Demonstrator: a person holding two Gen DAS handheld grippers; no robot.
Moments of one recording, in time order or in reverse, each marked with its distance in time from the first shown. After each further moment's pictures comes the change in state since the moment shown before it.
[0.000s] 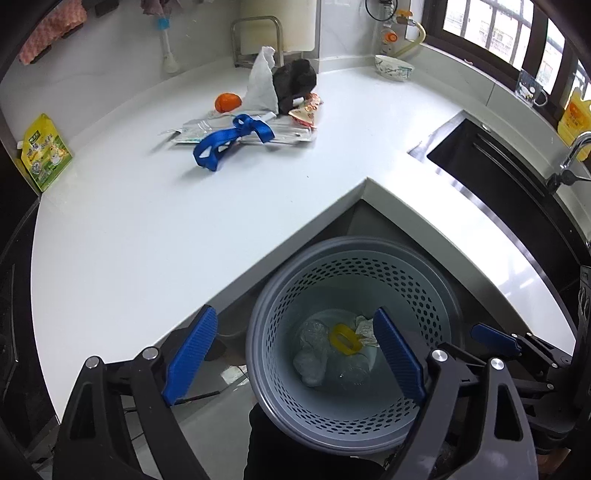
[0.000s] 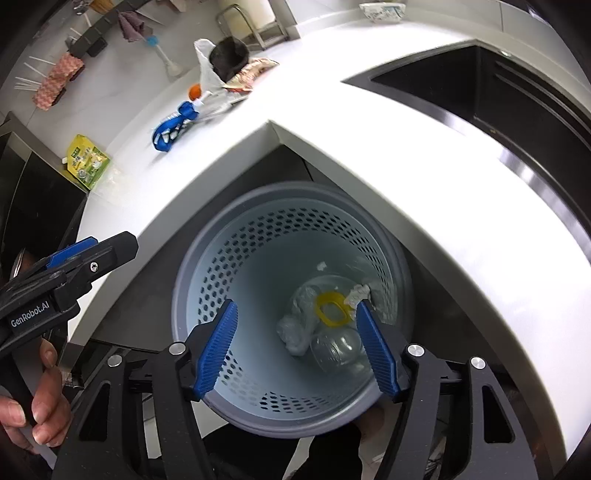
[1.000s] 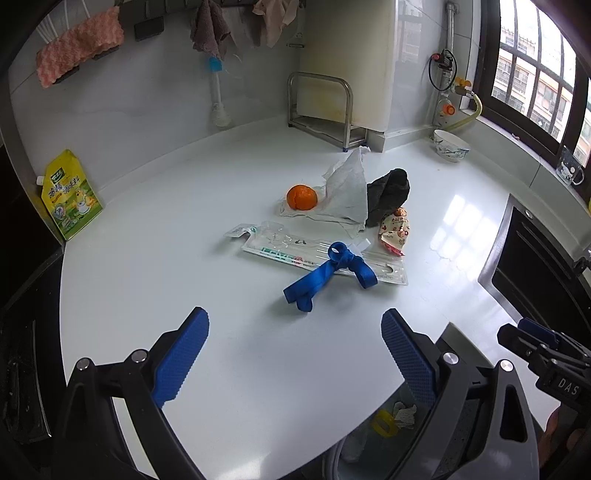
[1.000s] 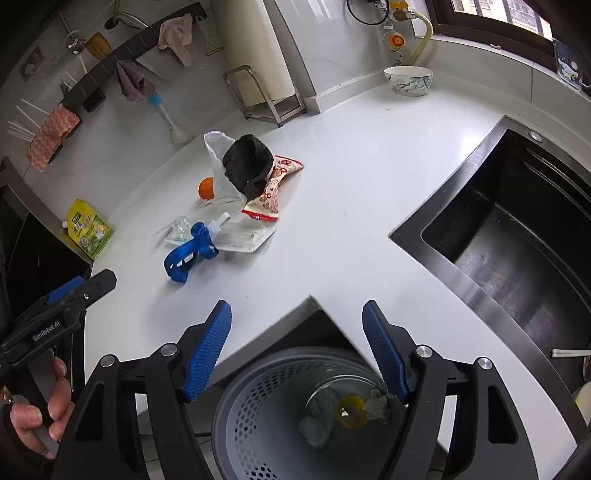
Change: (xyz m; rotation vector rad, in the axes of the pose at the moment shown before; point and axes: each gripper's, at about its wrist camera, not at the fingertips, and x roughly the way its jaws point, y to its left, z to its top) left arm 0.011 0.094 0.117 -0.067 -0.159 0.059; right arm 0.005 0.038 0.146 0.012 -0.179 -0.007
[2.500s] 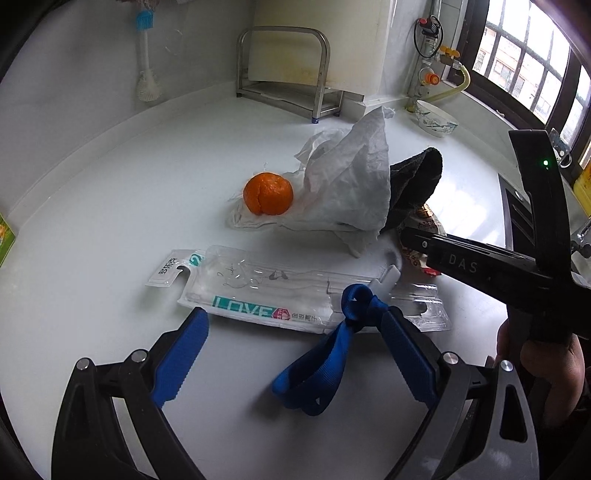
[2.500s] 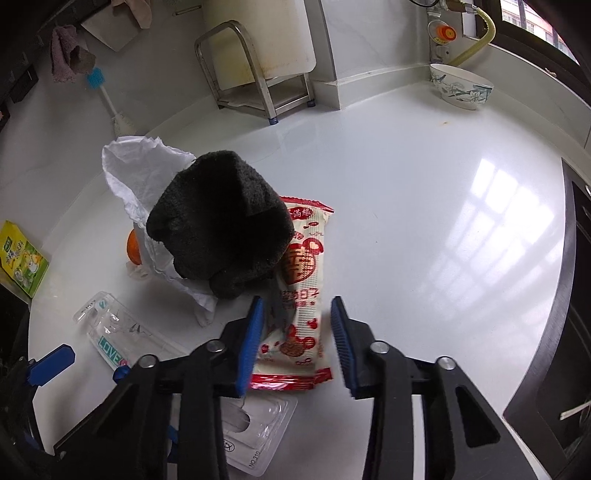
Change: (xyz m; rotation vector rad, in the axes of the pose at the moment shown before) left arm 0.124 0.014 0.044 0.092 0.088 -0.214; right arm 0.169 0.036 0.108 -0.031 0.024 -0.138
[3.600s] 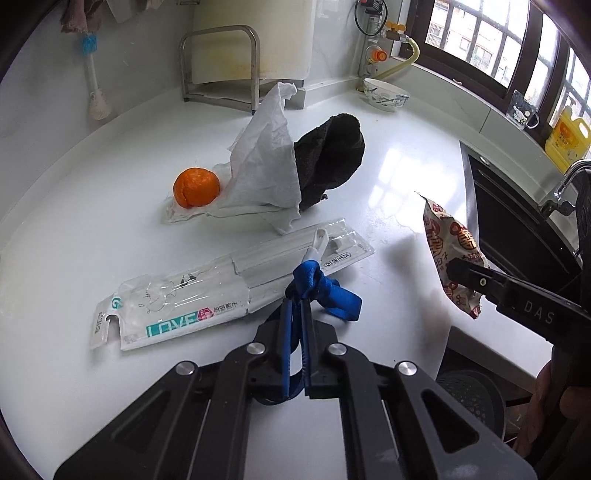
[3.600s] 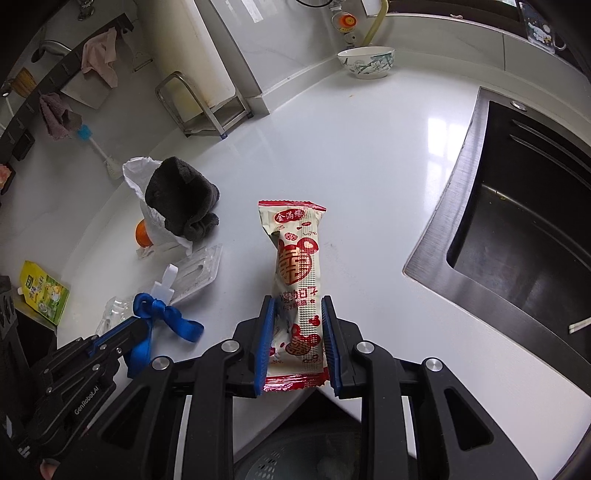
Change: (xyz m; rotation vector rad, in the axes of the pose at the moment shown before) left arm -0.007 -0.050 -0.015 0.123 0.019 -0.074; right arm -0.086 -0.054 -0.078 0.219 -0.044 0.008
